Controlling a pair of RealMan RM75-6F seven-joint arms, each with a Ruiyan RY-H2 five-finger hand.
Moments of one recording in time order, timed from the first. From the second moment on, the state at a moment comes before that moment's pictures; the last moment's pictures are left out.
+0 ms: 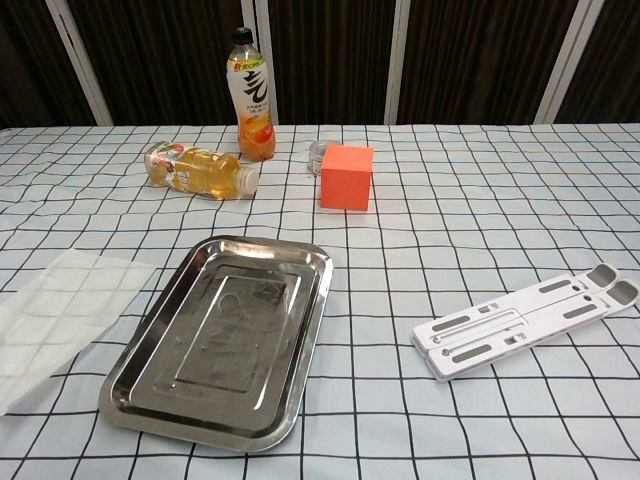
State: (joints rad) left arm -0.08 -1.17 -0.04 -1.65 1.52 1.53 0.19; right arm 0.06 -1.17 0.07 -1.57 -1.55 1.55 -0.09
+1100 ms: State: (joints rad) left arm -0.23 -1.12 0.13 -1.54 1.74 1.21 0.32; right arm 0.06 -1.17 0.07 -1.57 -1.55 1.56 -0.10
